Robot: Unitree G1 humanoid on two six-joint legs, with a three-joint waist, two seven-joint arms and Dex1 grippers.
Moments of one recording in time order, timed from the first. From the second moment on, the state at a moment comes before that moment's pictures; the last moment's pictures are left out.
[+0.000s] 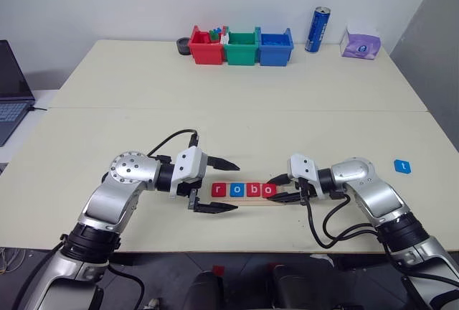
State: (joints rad) left arm -0.39 0.67 -0.17 -0.10 -0.35 0.16 -1.34; right arm -0.48 -0.57 0.34 0.09 0.14 0.23 1.22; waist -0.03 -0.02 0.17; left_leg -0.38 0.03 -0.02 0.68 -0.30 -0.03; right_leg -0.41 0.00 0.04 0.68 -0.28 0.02
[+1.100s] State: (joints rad) left arm -0.40 0.67 -0.17 -0.10 -0.35 0.17 -1.34; right arm -0.50 -0.57 0.34 0.13 0.14 0.23 1.23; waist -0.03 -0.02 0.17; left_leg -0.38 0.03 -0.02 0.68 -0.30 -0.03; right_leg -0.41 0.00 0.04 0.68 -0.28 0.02
